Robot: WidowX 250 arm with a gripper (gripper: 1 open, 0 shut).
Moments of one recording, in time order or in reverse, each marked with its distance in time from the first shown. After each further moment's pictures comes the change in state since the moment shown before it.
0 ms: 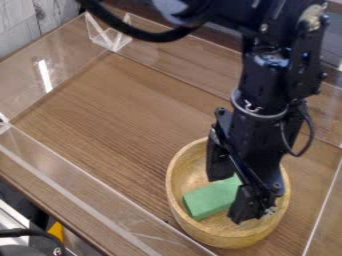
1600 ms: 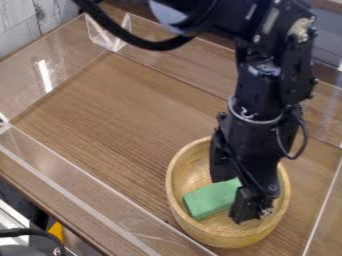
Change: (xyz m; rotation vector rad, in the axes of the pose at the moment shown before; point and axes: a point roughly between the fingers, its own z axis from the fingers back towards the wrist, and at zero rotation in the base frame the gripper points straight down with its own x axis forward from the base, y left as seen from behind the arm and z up) arm 0.007 0.006 -0.010 -0.004 -0.039 -0.036
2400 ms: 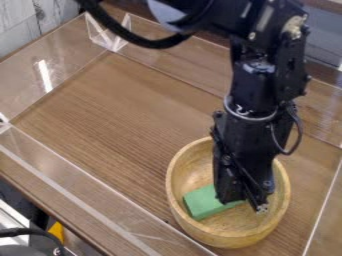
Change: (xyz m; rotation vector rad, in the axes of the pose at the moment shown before) arm -0.004 0.002 -0.002 -0.017 0.019 0.009
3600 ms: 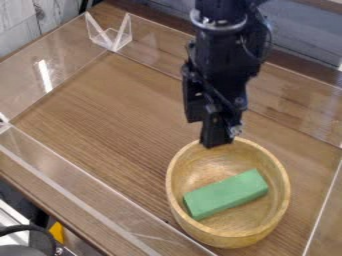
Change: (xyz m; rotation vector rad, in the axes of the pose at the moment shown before) arm -0.013 0.027 0.055 0.022 -0.051 -0.005
